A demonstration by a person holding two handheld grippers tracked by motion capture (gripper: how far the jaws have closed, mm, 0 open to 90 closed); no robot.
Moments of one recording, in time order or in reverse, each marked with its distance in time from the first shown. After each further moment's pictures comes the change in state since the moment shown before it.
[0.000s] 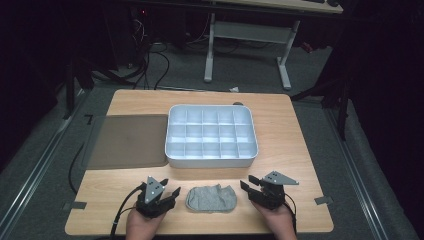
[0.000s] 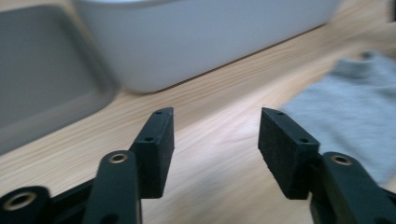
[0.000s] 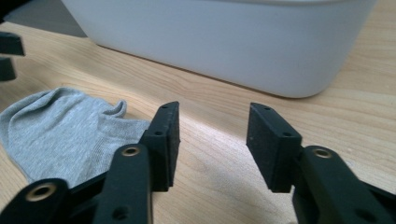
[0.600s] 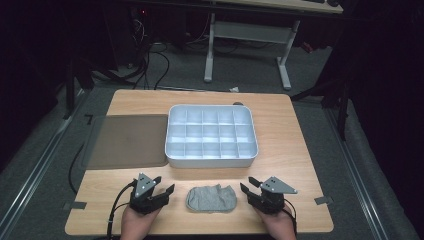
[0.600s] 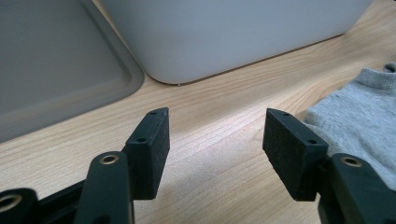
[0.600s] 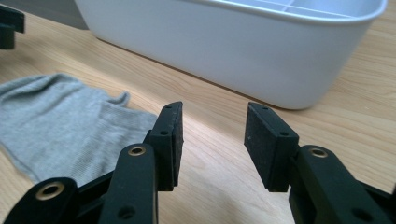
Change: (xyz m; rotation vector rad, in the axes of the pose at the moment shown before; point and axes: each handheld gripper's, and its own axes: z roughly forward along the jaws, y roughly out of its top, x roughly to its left) left arm 0.012 -0.002 -0.002 -0.006 -0.013 -0.058; right arm 0.011 -0.005 -0.005 -0.043 -0.040 -0.101
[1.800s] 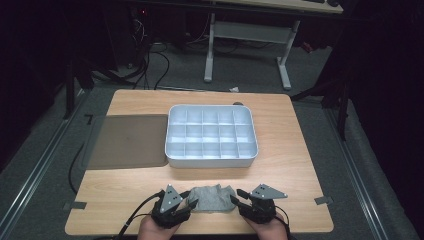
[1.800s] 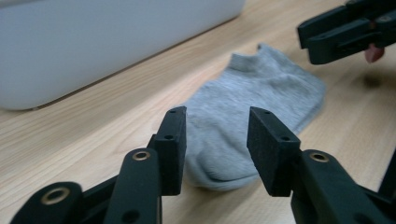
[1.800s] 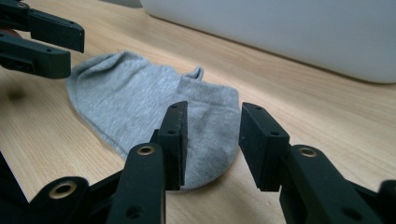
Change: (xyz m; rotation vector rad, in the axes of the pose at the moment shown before) left arm -0.075 0.004 0.006 0.041 -0.190 0.181; right arm 0.033 -0.003 -0.001 0.107 0.120 0.043
